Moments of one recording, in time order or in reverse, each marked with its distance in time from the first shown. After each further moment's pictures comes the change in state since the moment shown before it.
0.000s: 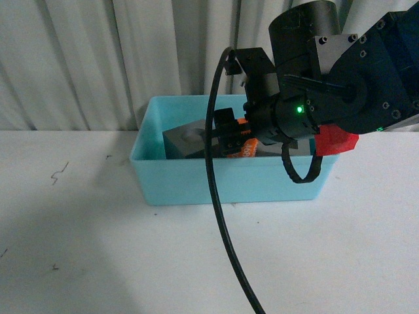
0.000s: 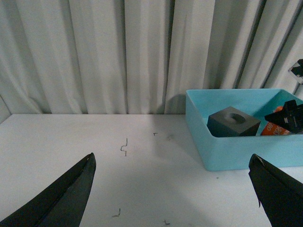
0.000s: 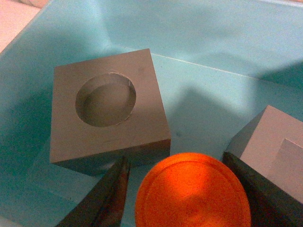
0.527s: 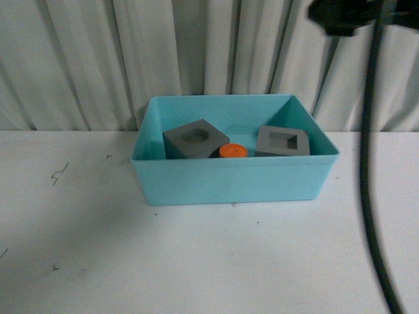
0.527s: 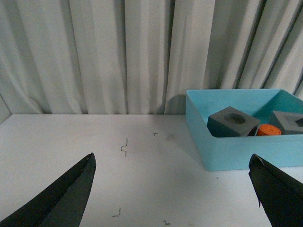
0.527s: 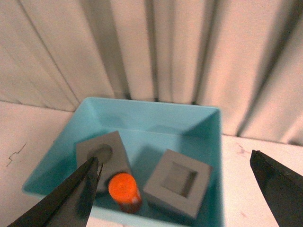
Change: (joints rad) left arm 0.000 0.000 0.000 0.000 0.000 0.000; right arm -0.158 -0.652 -0.436 0.090 -0.047 0.057
